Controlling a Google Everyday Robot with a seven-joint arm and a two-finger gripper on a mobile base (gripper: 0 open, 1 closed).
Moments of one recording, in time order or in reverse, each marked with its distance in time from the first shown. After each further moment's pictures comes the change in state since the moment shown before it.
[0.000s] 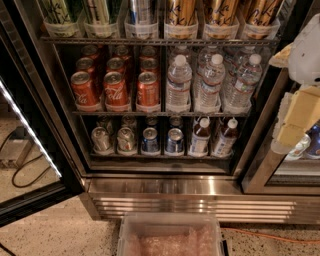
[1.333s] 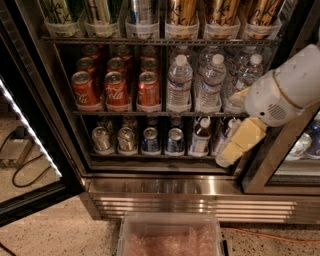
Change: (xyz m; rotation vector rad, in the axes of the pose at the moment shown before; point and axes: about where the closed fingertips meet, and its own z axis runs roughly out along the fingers) arm -0.040 0.012 0.100 -0.159 -0.322 0.182
